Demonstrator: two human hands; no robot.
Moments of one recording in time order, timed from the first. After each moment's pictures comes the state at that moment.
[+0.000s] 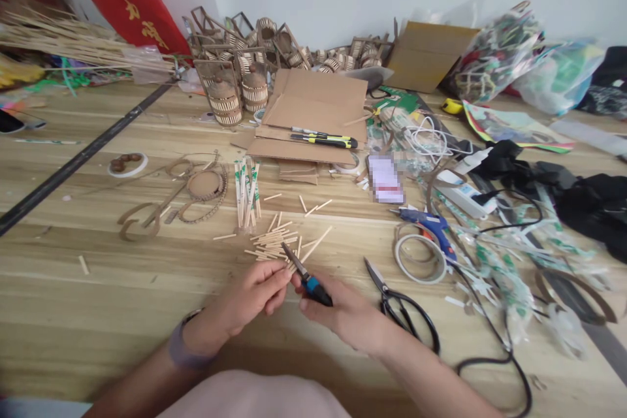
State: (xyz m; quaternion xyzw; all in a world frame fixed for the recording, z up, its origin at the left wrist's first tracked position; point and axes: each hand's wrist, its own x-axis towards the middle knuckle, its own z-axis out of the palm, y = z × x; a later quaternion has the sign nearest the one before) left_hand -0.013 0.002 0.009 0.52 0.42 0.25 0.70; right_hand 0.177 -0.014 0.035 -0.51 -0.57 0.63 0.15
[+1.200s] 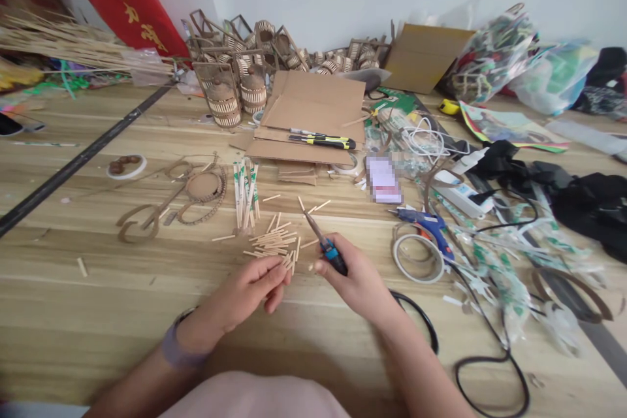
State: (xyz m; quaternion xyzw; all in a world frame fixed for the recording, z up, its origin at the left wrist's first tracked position) left_hand -0.016 0.005 0.007 0.56 0.41 0.24 0.68; right_hand 0.193 0.012 0.026 -0.55 -0.74 0.32 0.24
